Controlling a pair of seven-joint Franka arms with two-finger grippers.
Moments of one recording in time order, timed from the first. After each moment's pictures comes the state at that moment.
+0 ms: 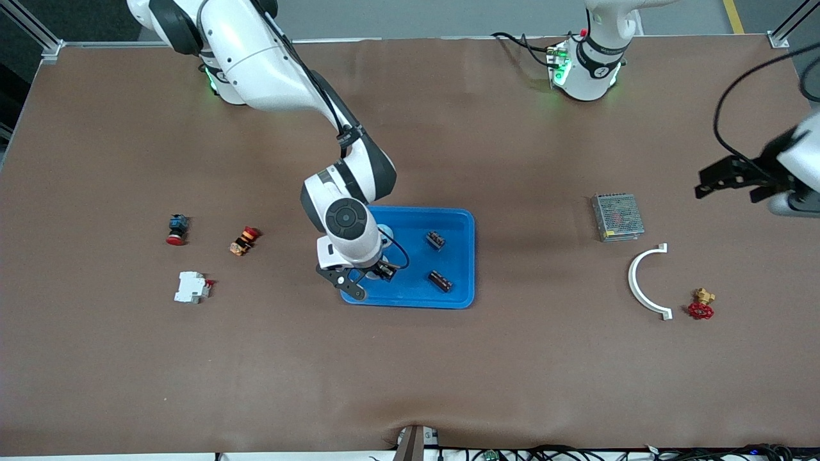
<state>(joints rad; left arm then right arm) 0.13 0.02 -0.16 -1.65 -0.04 1.67 0.06 0.72 0.84 -0.14 -1.33 0.15 2.15 1.13</state>
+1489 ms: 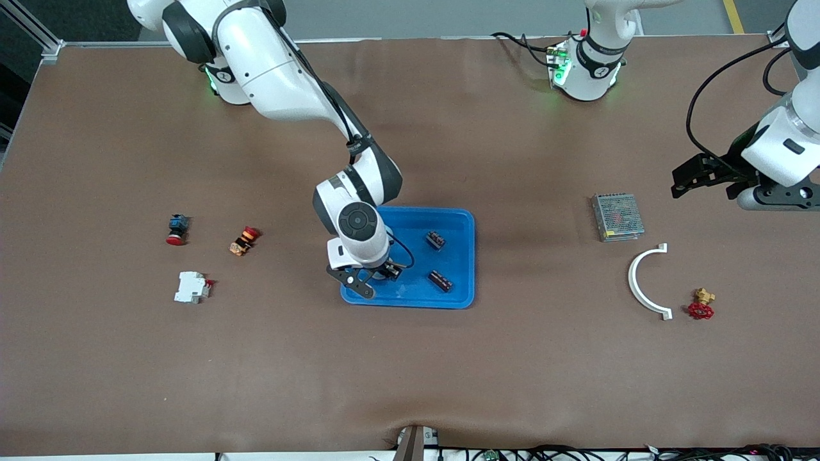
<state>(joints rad) -0.04 0.01 -0.03 -1.66 -0.02 1.71 -0.05 0.73 0.90 -0.14 -1.33 0.15 2.23 1.13</state>
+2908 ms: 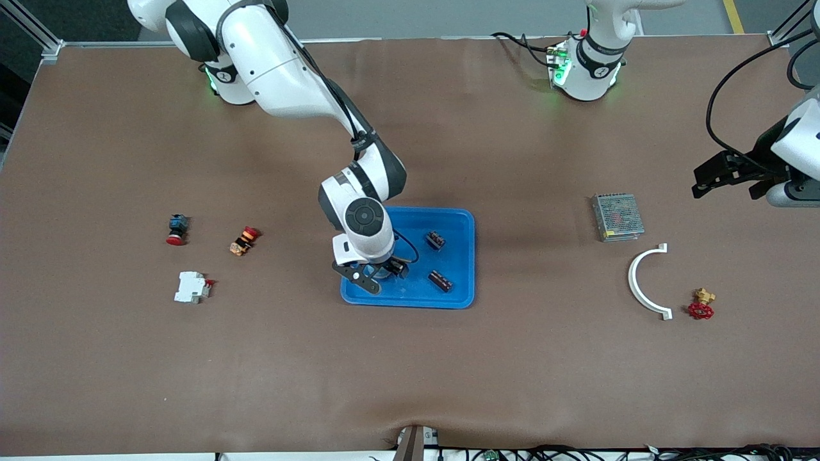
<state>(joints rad) -0.03 0.01 -0.01 -1.63 -0.01 1.70 -0.01 0.75 0.89 -0.14 -1.34 0.15 2.21 1.13</state>
